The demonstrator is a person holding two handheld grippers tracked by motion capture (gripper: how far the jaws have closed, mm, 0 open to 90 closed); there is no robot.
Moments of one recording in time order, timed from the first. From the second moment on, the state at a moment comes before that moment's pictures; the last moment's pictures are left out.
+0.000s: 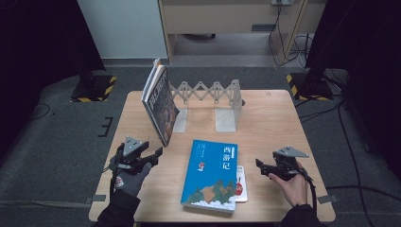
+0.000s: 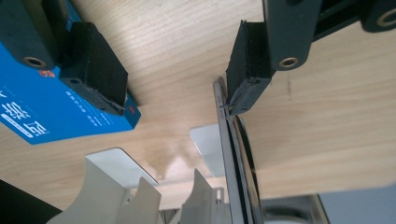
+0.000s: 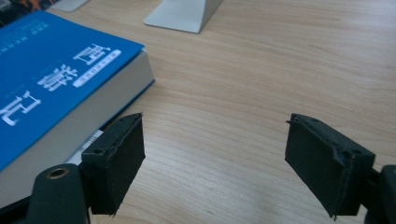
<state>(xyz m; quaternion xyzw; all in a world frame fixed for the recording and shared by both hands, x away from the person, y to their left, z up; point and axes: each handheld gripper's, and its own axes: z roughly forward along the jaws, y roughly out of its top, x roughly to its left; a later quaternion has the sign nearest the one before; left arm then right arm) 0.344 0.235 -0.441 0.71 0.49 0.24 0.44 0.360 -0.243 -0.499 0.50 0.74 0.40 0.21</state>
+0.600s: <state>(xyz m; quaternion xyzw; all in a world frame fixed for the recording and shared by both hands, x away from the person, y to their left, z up) 0.364 0.216 -0.465 0.73 0.49 0.16 0.45 0.360 -0.204 -0.483 0.48 0.74 0.44 0.17</state>
